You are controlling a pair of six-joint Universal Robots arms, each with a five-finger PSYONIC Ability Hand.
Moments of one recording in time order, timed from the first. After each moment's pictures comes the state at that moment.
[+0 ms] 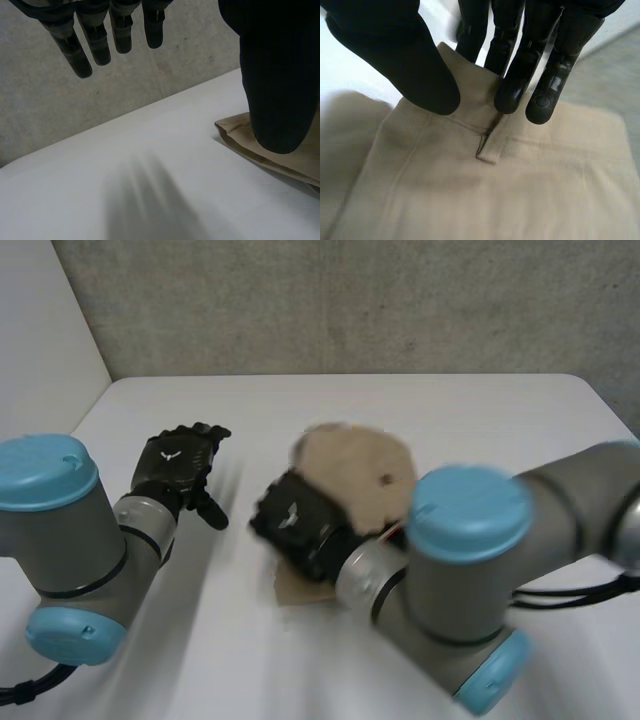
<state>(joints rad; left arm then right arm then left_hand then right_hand) 4.29 -1.93 -1.66 3.42 -1.63 3.21 2.37 -1.01 1.38 -0.16 1.28 2.36 0.19 0.20 0.22 0.21 0.05 0.97 1.18 1.18 1.19 0.99</state>
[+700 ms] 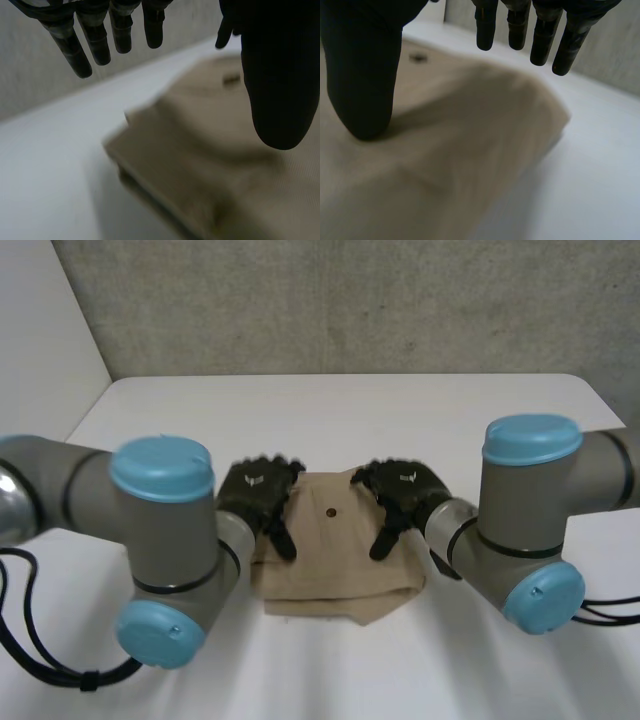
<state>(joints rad) 4.07 -2.17 -1.37 3.19 -1.70 3.18 2.10 -0.92 1.29 0.03 1.39 3.03 0.19 0.20 0.22 0.21 0.05 0.21 0.23 0.22 0.24 0.07</state>
